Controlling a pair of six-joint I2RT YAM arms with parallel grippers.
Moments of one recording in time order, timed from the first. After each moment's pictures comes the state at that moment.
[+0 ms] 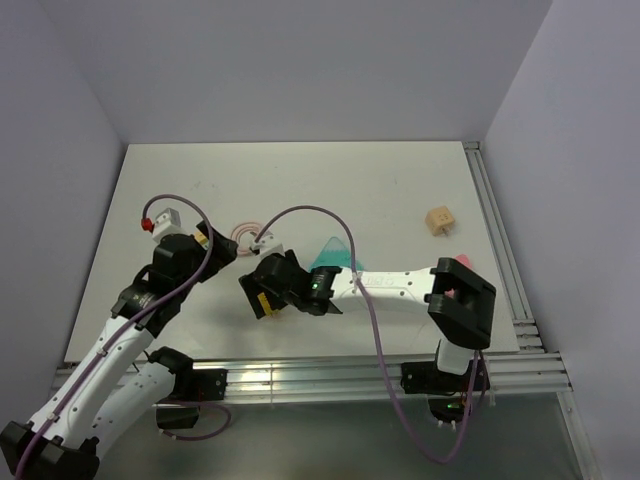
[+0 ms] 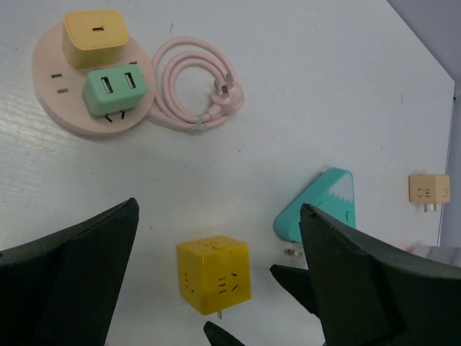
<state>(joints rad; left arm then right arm) -0.43 0.72 0.67 -0.49 -0.26 -0.86 1.21 1.70 1.15 -0.22 0.29 0.51</state>
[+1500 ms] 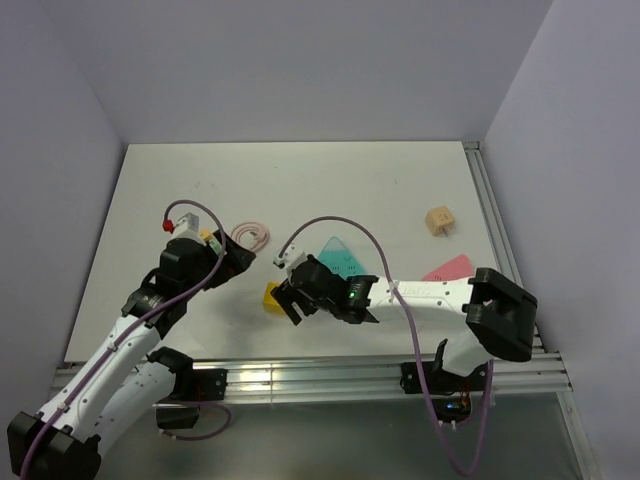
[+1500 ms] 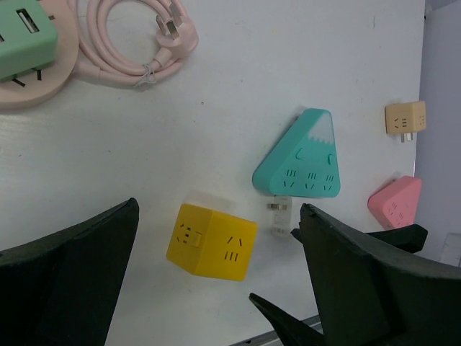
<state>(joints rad) -0.41 0.74 0.56 -0.36 -0.01 -0.83 1.15 1.49 0.86 -0.12 0.24 0.25</state>
